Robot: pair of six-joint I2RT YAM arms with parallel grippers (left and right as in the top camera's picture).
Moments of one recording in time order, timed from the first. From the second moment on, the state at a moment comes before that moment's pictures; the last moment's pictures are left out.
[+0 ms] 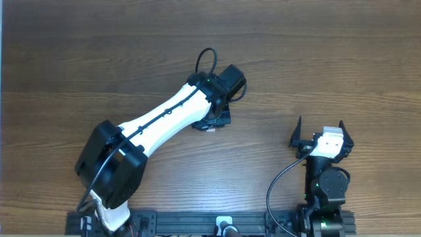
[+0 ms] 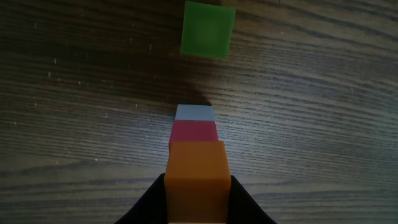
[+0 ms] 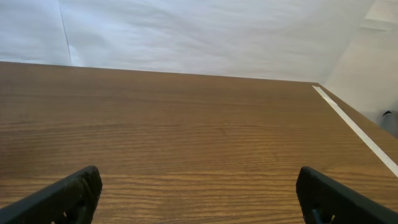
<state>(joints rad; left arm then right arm) -0.75 1.92 1.46 -1.04 -0.03 -0.88 0.03 0.04 0.01 -0.05 0.21 -0.11</state>
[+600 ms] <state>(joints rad) -0.75 1.94 1.46 -1.04 -0.03 -0.88 0.03 0.04 0.01 -0.05 0.21 -0.11</state>
